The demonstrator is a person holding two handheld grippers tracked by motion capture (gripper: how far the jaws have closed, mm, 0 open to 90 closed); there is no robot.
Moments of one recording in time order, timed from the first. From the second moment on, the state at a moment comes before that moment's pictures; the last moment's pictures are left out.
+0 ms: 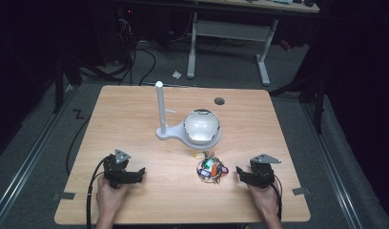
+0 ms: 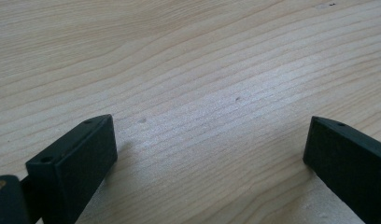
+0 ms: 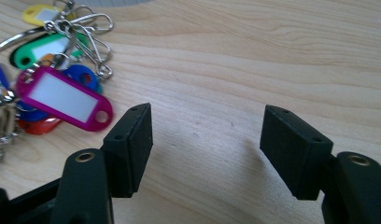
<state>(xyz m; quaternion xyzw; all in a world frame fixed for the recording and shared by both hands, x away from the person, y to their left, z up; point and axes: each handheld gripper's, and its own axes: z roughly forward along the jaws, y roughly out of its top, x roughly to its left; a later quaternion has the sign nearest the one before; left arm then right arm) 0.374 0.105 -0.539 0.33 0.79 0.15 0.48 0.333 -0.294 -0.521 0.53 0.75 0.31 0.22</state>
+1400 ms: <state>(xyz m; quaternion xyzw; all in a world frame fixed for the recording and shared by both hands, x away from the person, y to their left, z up) 0.374 0.105 -0.539 0.33 0.79 0.16 0.48 0.356 -0.229 -0.492 0.43 0.82 0.34 0.17</state>
